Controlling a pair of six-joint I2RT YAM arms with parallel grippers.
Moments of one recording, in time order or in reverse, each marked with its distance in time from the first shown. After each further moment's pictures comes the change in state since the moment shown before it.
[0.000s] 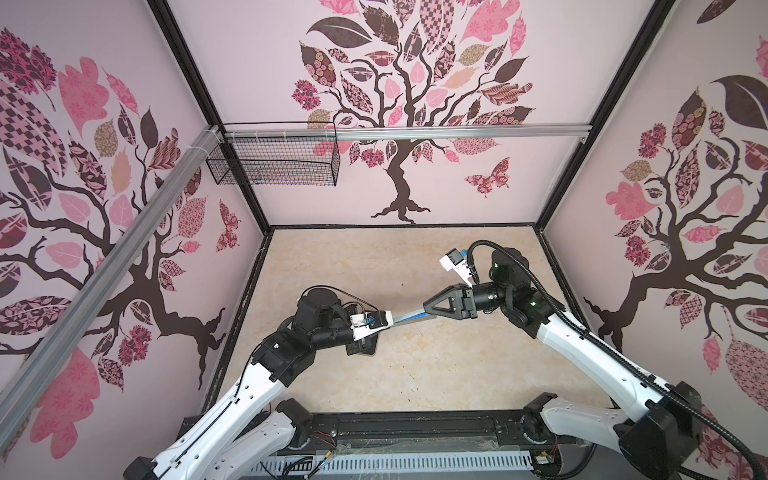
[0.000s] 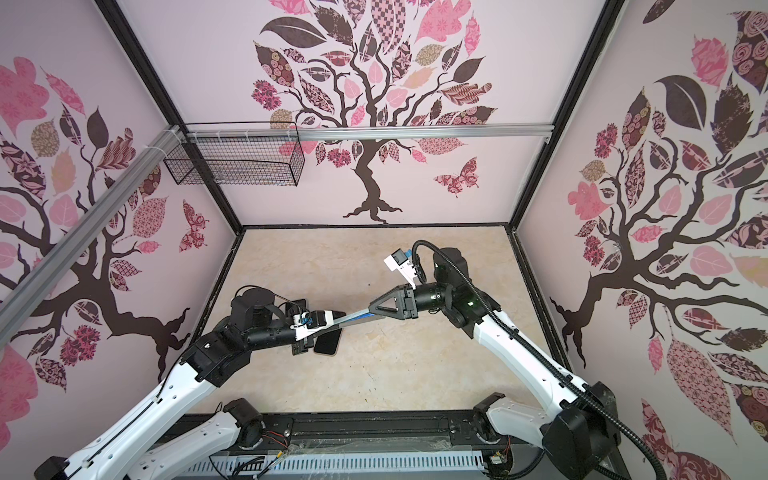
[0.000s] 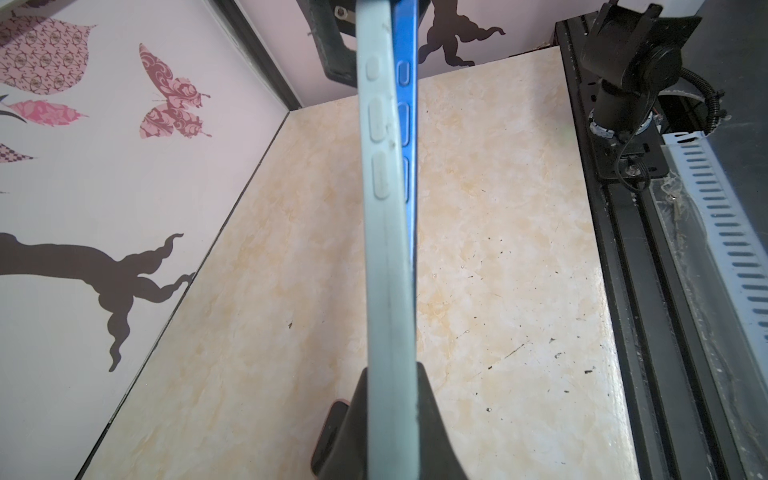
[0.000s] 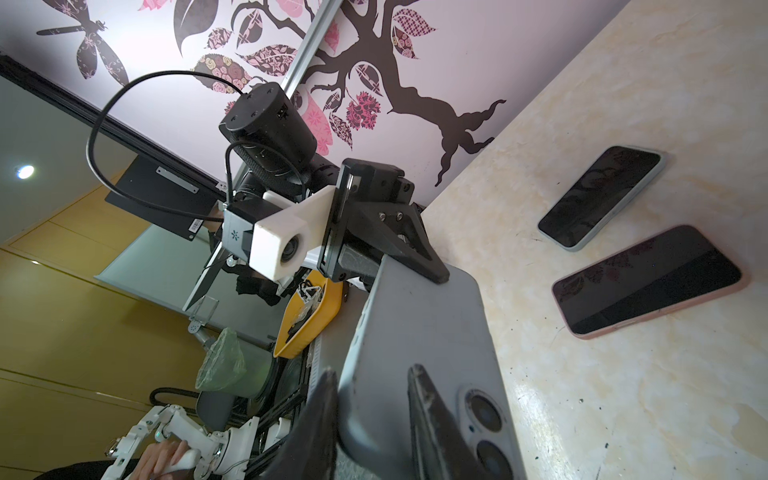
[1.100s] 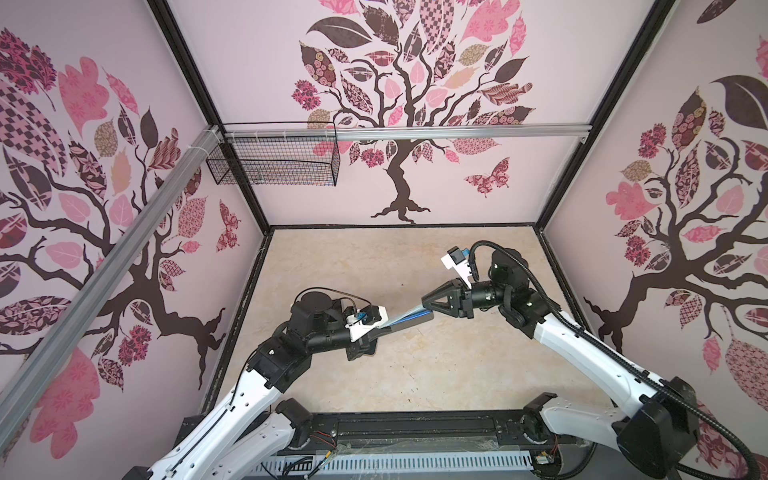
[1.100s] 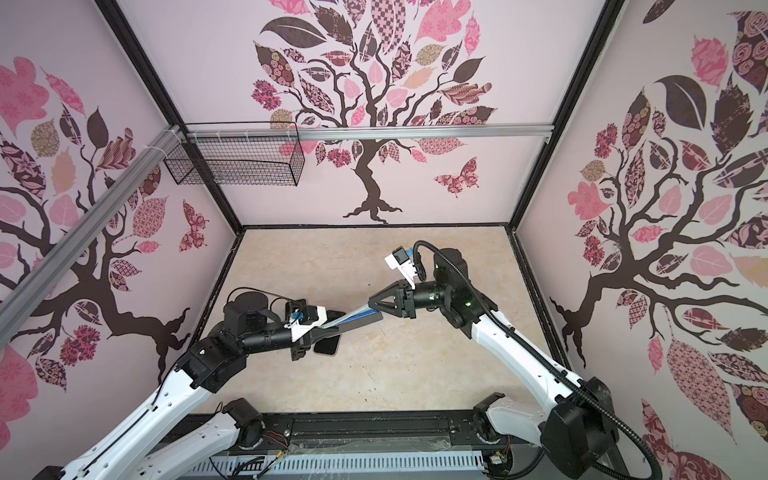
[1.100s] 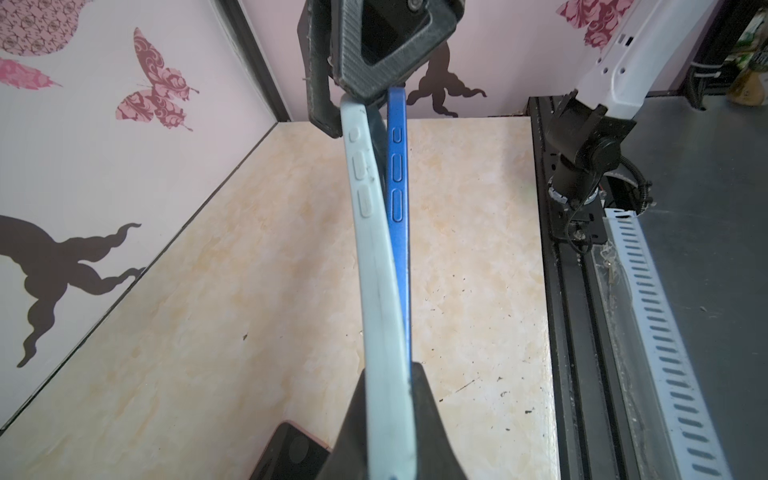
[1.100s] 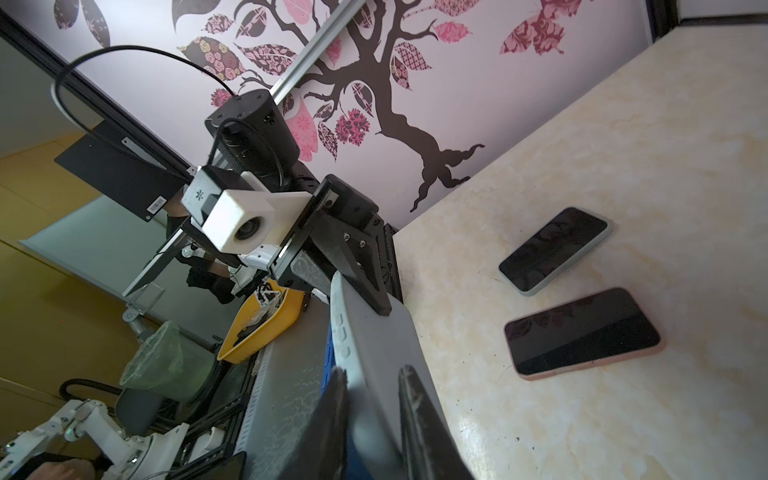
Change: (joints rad) left arm 0.003 -0.063 -0.050 0.082 0.113 -0.233; right arm -0.005 -0.004 -0.045 0.131 0.030 -0.167
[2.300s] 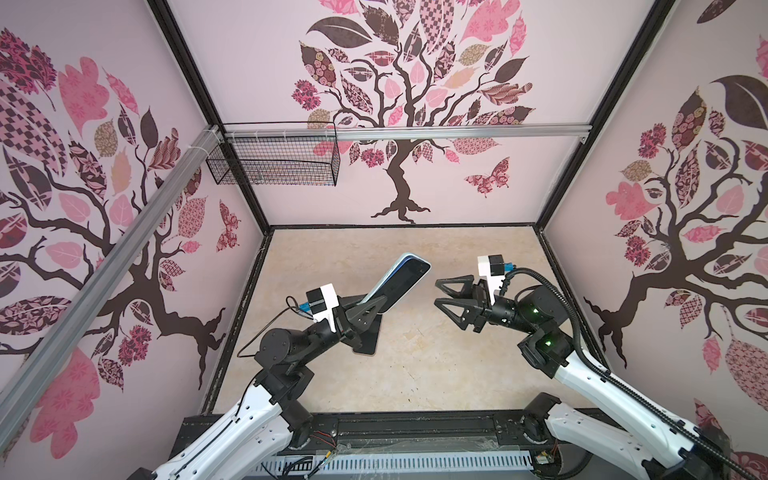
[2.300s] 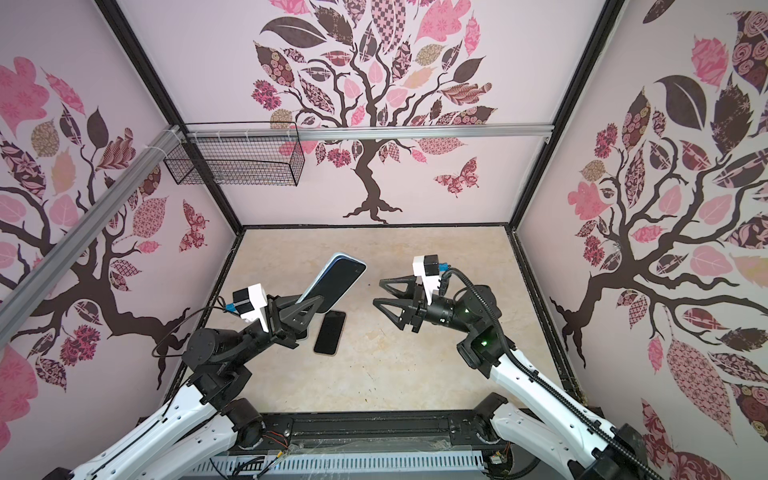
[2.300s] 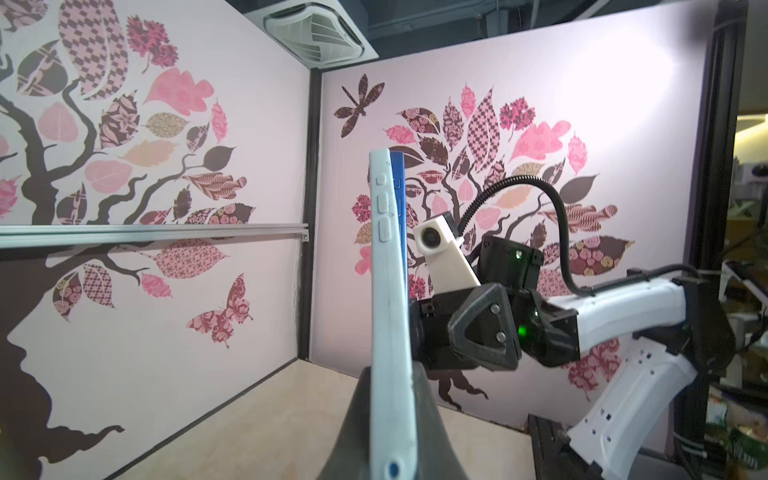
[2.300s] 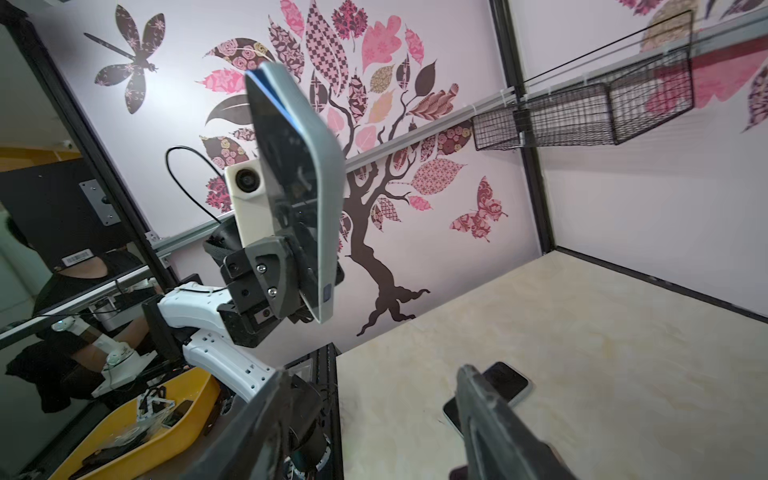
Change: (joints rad) left arm -0.079 -0.090 -0.243 1.071 -0.209 -0.742; right arm 0.155 -0.260 -0.230 0.511 0.445 0.138
